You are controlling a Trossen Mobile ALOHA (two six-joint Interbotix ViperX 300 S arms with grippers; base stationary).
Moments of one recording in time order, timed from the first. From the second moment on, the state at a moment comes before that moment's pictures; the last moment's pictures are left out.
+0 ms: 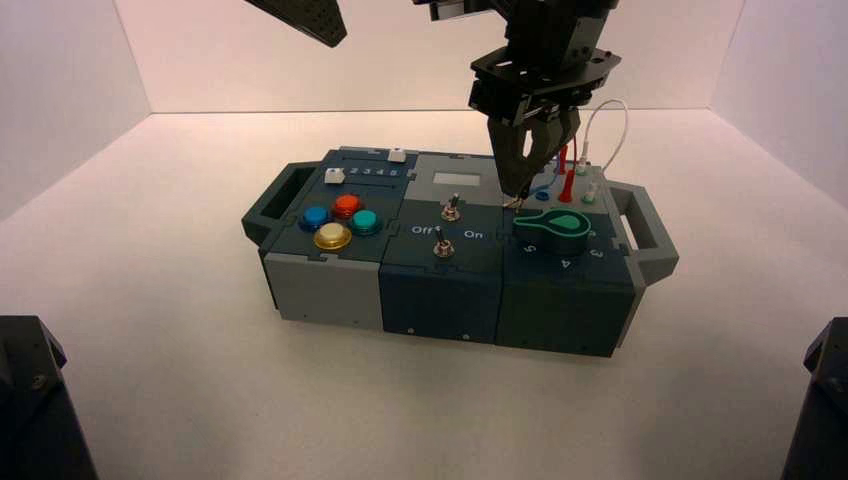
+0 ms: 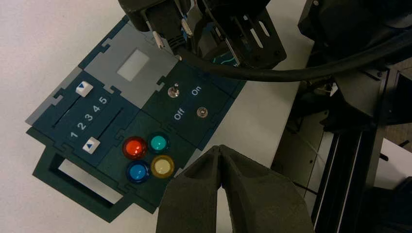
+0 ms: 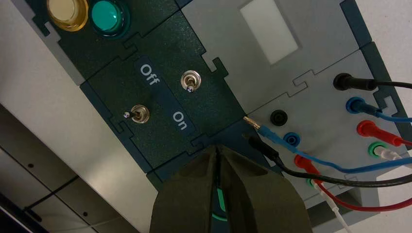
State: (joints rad) left arm -0.62 -0.56 0.83 -0.58 0.91 0.73; right arm 0.73 -0.08 0.74 0.08 0.74 -0.14
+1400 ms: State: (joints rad) left arm -0.62 -0.57 0.94 -0.58 0.83 0.73; right arm 0.73 -0.03 0.75 0.08 0.73 -0.15
